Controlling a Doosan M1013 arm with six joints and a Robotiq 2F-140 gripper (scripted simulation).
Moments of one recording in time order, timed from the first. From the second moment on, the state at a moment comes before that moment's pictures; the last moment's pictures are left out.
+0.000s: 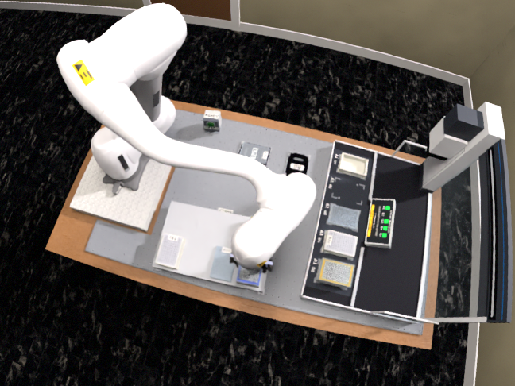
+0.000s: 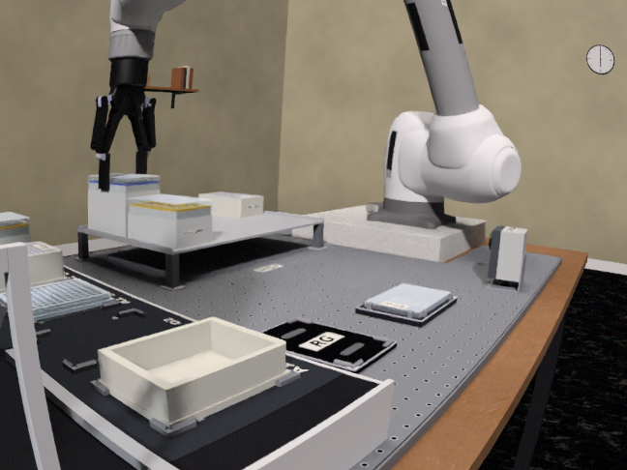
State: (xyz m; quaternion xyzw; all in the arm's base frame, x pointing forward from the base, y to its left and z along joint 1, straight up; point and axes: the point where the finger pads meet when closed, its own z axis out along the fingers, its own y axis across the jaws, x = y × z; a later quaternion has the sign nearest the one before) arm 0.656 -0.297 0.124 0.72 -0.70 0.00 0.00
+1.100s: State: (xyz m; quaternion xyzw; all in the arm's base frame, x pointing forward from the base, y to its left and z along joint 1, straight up) arm 0.655 -0.297 0.132 0.72 -0.70 0.00 0.00
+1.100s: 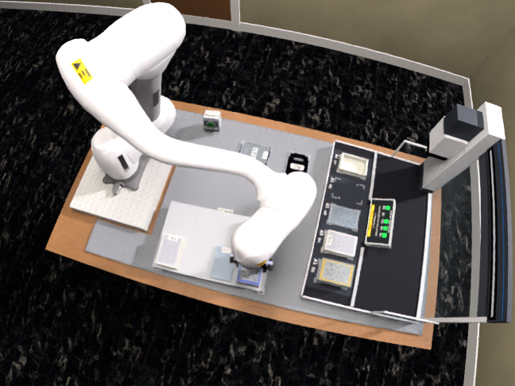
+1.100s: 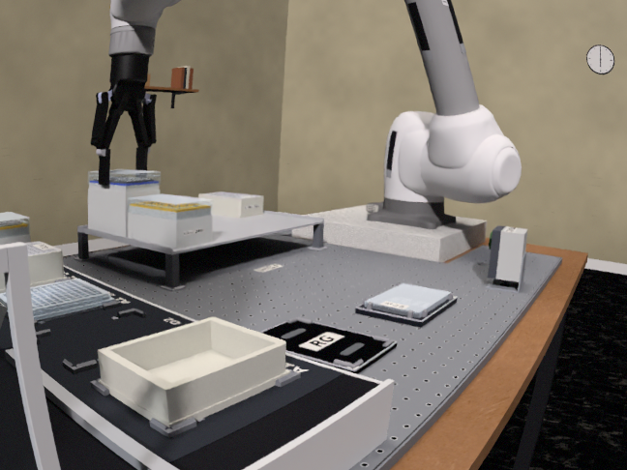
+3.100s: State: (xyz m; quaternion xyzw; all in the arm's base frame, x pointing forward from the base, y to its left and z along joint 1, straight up) arm 0.655 -0.297 0.219 0.72 -0.70 0.00 0.00
